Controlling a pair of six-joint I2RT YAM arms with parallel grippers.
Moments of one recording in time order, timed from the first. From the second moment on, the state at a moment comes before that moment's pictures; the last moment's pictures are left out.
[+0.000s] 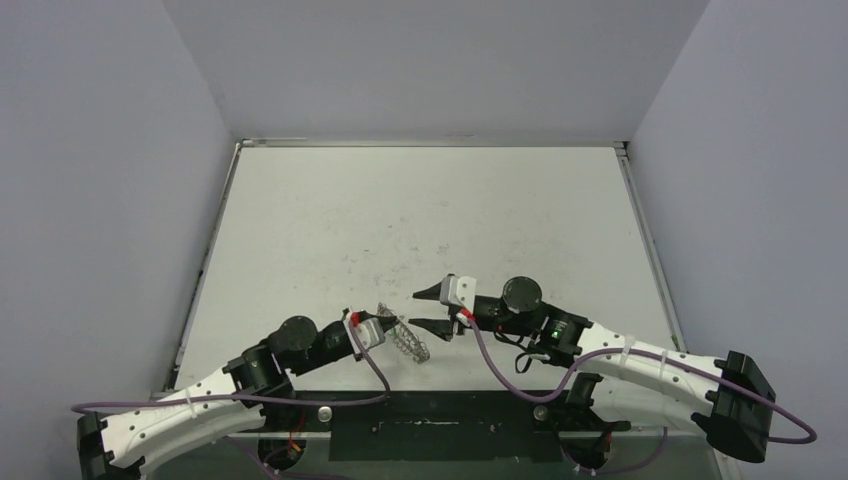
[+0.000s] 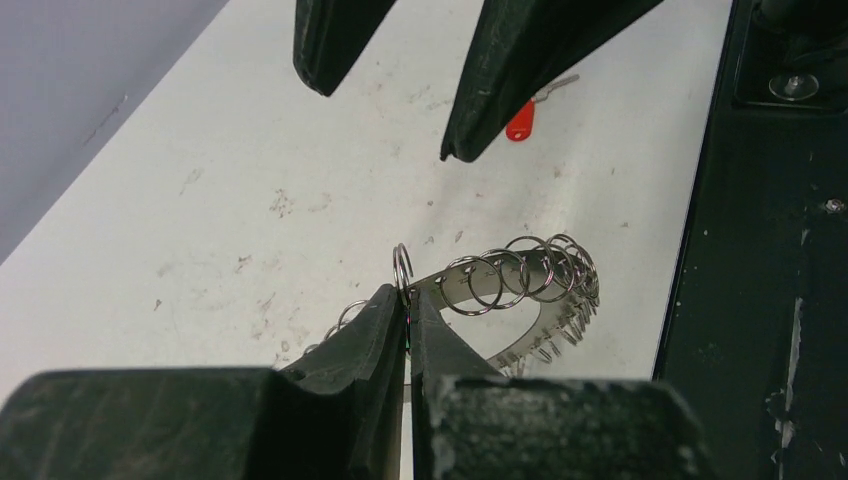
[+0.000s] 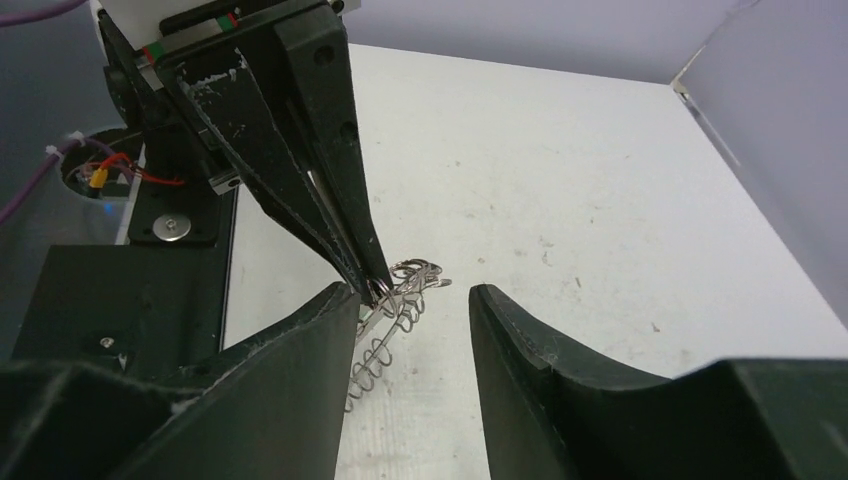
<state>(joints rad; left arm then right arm) -1.07 0.41 0.28 0.03 0.04 0.27 1.03 0.98 0.54 0.38 -0.37 -0.23</state>
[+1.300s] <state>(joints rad) -1.07 0.64 0.50 -0.29 0.11 0.33 0.99 1.26 0.71 0.12 -0.64 -0.45</state>
